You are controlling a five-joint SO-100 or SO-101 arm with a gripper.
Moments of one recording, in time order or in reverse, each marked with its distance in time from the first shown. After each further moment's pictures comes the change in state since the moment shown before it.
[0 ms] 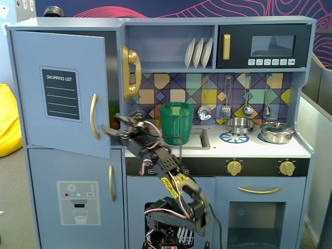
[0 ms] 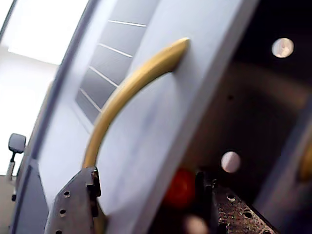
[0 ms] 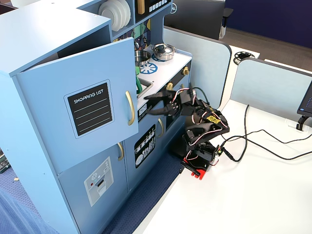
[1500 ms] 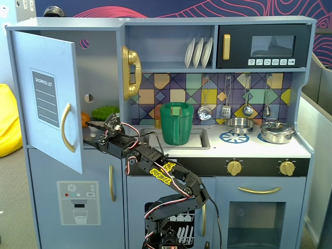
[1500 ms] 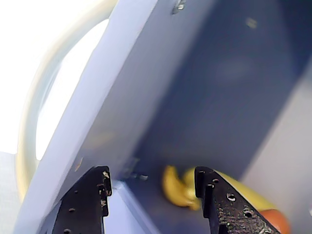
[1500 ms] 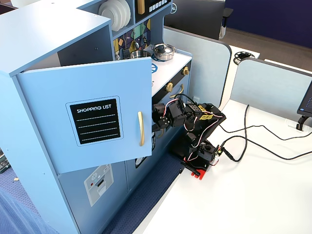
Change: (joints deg) arm -17.8 -21.1 -1.3 -17.0 -8.9
